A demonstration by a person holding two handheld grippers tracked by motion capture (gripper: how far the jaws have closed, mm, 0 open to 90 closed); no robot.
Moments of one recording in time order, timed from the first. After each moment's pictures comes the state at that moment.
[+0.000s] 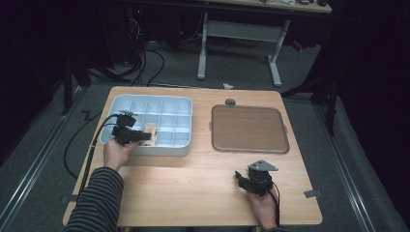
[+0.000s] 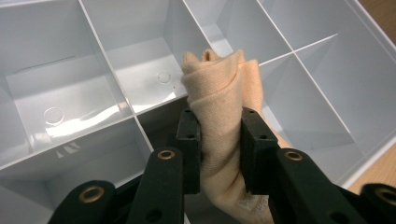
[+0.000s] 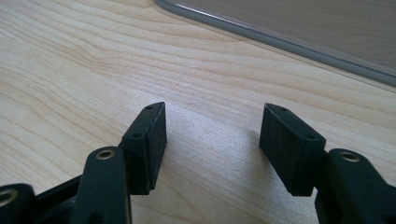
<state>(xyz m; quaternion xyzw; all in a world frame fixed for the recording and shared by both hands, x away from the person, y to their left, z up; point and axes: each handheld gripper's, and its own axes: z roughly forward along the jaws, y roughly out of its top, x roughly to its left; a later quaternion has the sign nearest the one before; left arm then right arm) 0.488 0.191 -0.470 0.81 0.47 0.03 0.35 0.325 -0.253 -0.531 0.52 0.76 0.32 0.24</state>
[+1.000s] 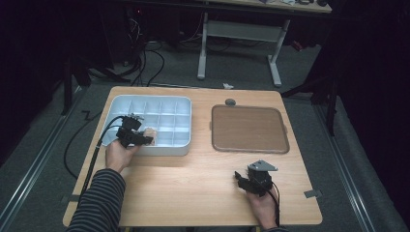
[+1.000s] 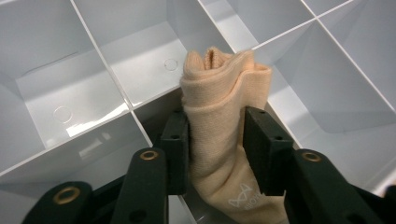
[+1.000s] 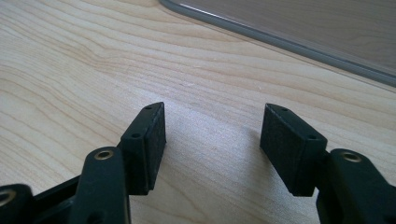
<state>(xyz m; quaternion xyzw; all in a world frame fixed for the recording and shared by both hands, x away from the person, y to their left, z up) 0.484 0.177 -0.474 0.84 0.45 0.08 0.30 0.325 -0.252 -0.531 0.51 0.76 0.32 0.23</state>
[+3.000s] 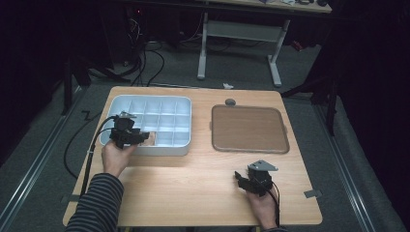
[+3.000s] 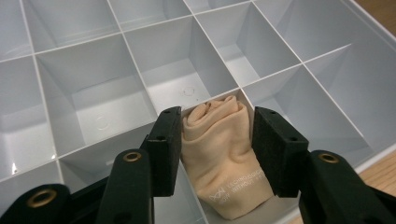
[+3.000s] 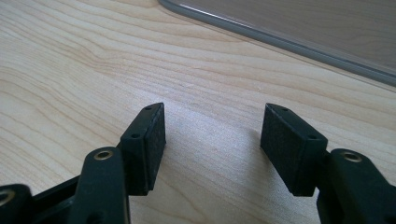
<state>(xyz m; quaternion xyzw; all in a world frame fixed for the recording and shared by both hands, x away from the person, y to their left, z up) 0.463 0.188 -0.453 0.79 0.48 0.13 0.35 0.325 -0.253 -0.531 0.51 0.76 0.33 0.23</state>
